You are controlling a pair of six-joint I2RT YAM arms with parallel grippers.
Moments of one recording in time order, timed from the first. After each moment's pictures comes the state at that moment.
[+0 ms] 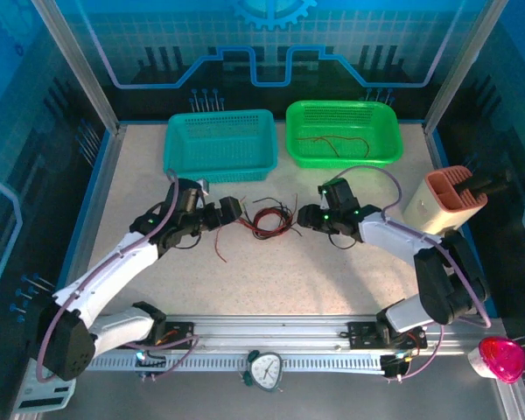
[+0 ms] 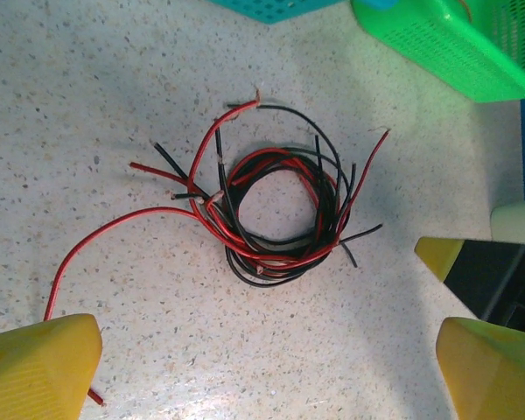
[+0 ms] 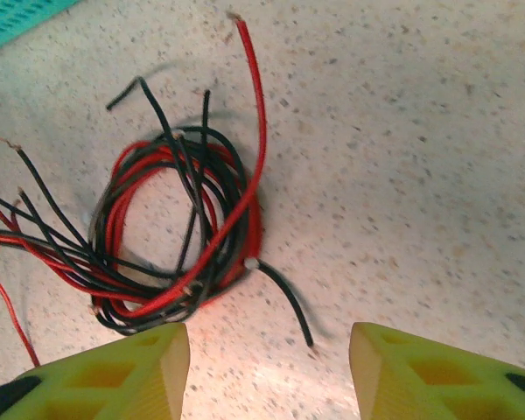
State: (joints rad) left arm -0.43 1.13 0.82 -0.46 0.17 -0.79; right arm 0.44 1.48 0.80 -0.23 -0.20 0.64
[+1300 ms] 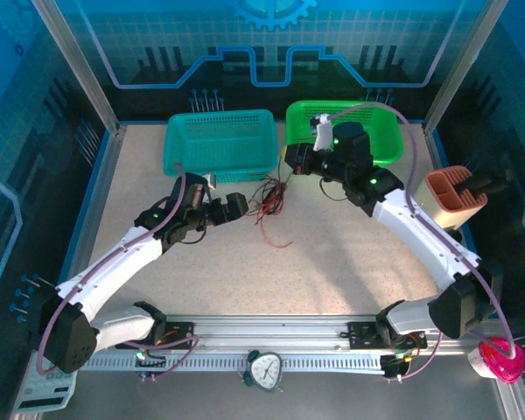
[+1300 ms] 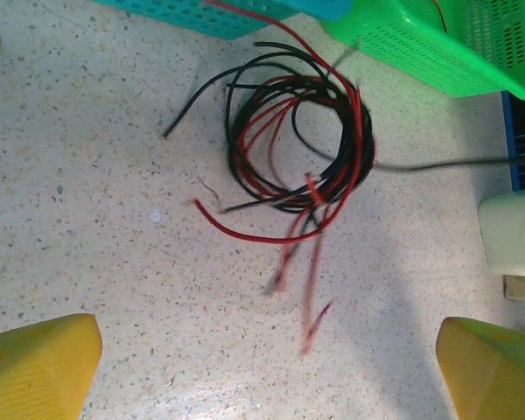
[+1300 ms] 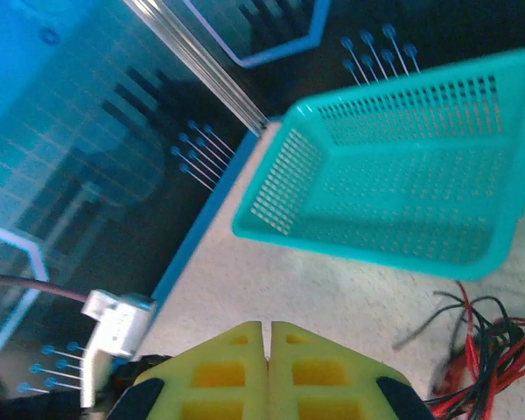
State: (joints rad) left arm -0.46 1.16 0.88 -0.45 0.15 -0.75; right arm 0.50 1.37 1.32 -0.27 -0.32 0.56
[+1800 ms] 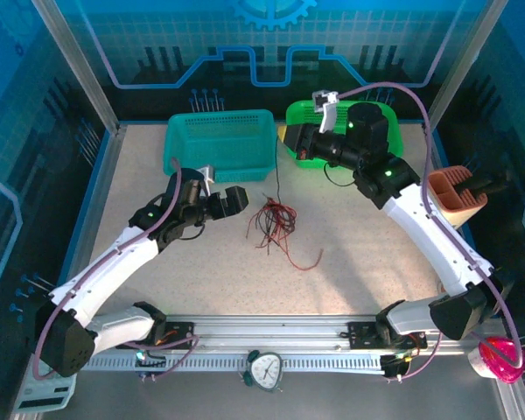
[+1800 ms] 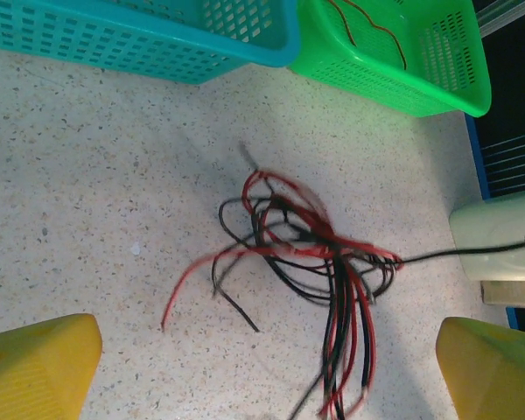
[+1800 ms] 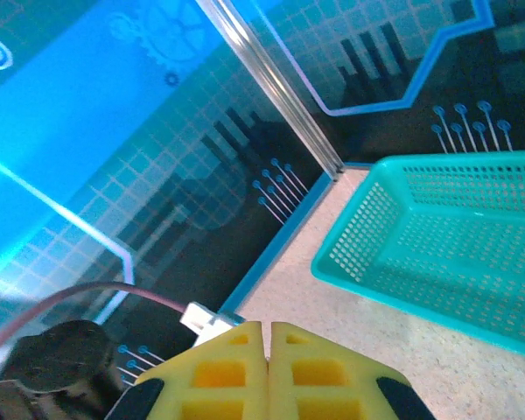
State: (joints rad) left arm -0.46 1.14 0.93 -0.44 0.14 -0.71; right arm 0.50 1.36 1.51 -0.30 -0.44 0.56
